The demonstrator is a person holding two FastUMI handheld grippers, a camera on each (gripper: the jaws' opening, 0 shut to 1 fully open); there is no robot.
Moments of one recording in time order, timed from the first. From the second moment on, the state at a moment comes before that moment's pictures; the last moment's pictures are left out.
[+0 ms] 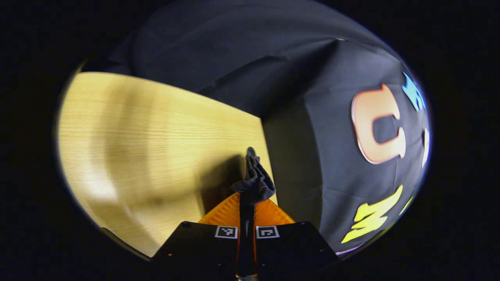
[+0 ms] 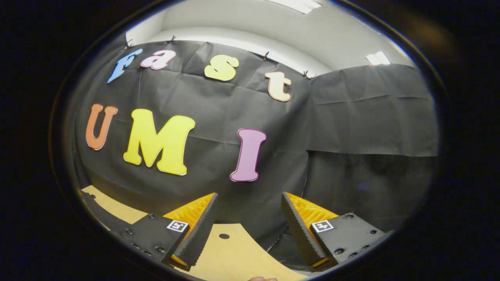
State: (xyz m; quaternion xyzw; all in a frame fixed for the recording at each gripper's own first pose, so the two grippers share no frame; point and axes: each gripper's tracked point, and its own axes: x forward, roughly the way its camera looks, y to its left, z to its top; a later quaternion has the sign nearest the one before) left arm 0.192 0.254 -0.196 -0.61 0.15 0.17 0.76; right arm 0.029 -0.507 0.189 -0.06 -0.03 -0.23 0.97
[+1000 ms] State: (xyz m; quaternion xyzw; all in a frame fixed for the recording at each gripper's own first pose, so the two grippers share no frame) left arm 0.200 -0.129 -0.116 -0.27 0.23 -0.13 0.92; right arm -0.043 -0.572 0.186 -0.04 -0.03 -0.30 0.95
